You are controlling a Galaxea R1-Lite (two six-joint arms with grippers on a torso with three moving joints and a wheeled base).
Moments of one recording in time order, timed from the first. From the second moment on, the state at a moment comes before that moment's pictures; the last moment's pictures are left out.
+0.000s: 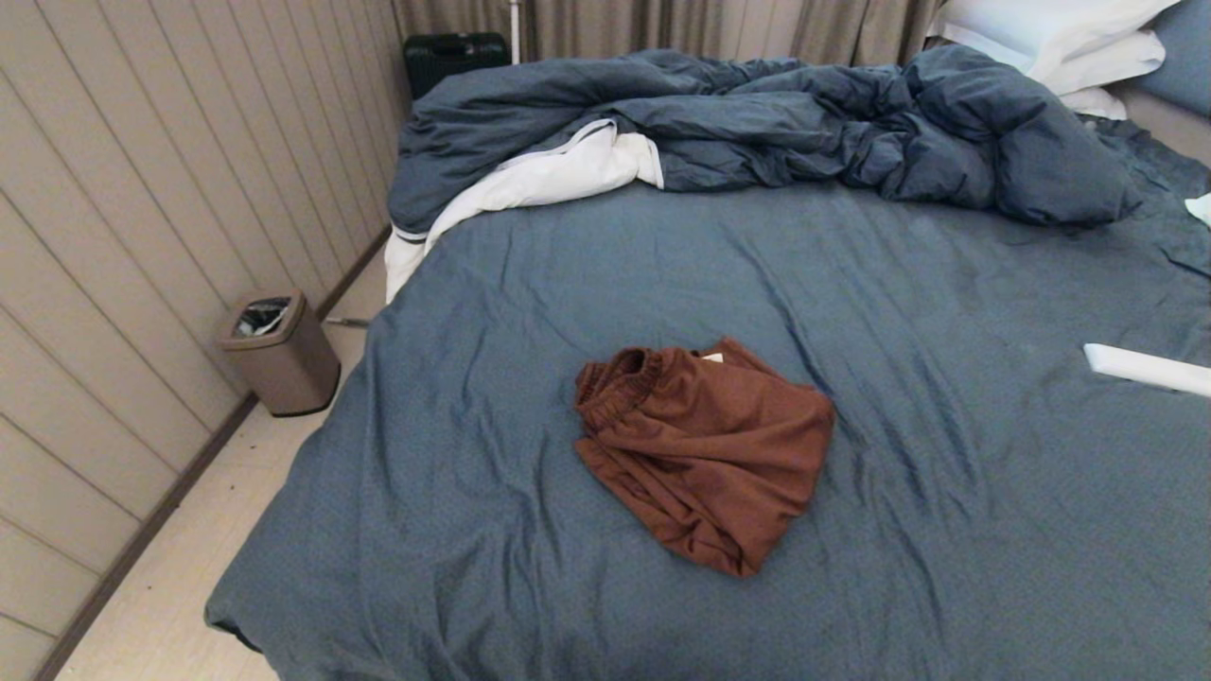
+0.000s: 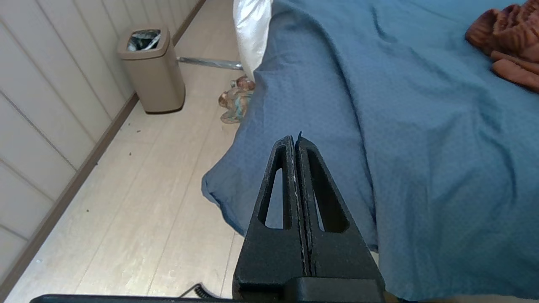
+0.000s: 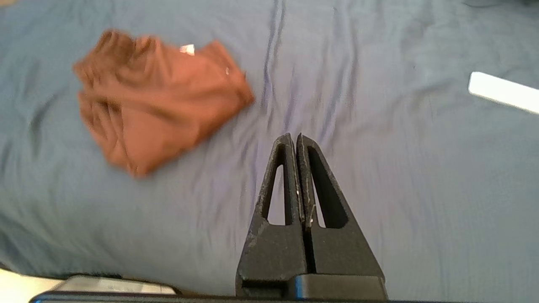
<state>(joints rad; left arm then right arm) 0.00 0.00 0.00 -0.02 0.01 0.00 0.03 0.51 -0.67 0.21 0.04 -0.04</state>
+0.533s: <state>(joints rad) 0.00 0.00 0.00 -0.01 0.01 -0.01 0.16 1.31 -1.45 0.53 0.04 0.15</state>
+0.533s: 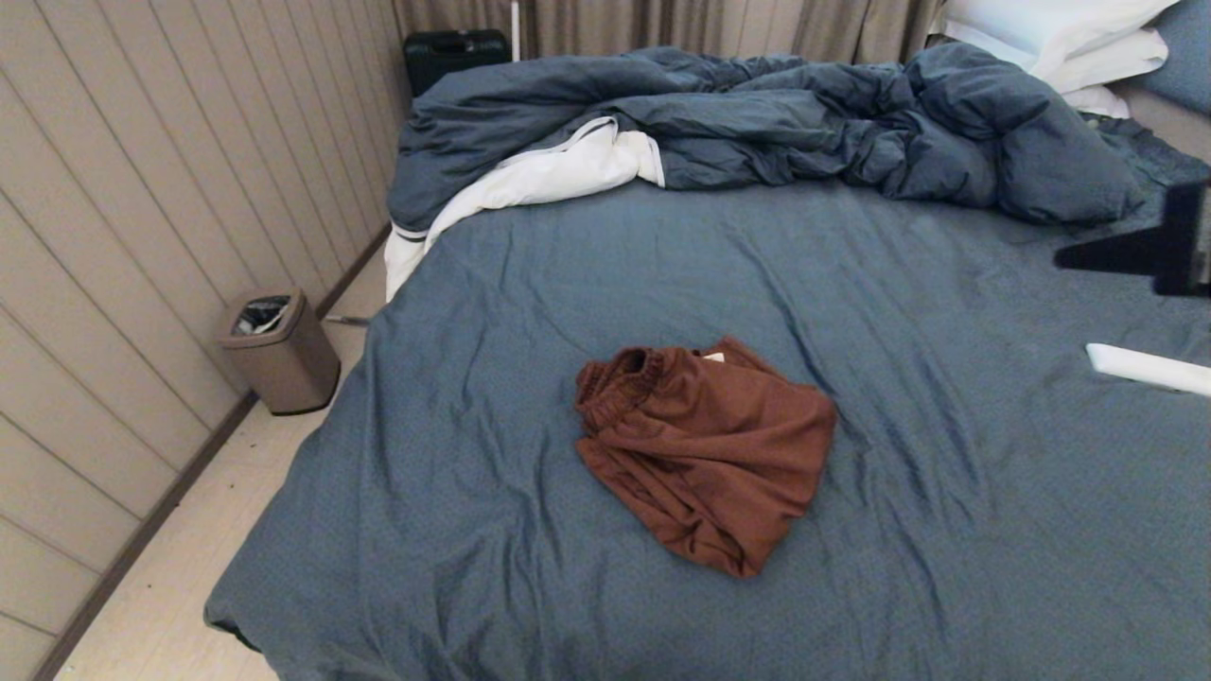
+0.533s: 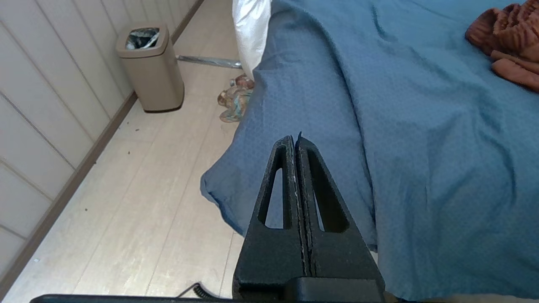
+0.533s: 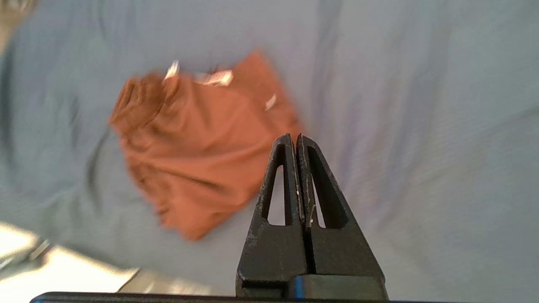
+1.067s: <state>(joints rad) 0.00 0.00 0.00 -0.01 0.01 -0.01 0.50 1.82 -1.94 0.98 0.01 0.23</state>
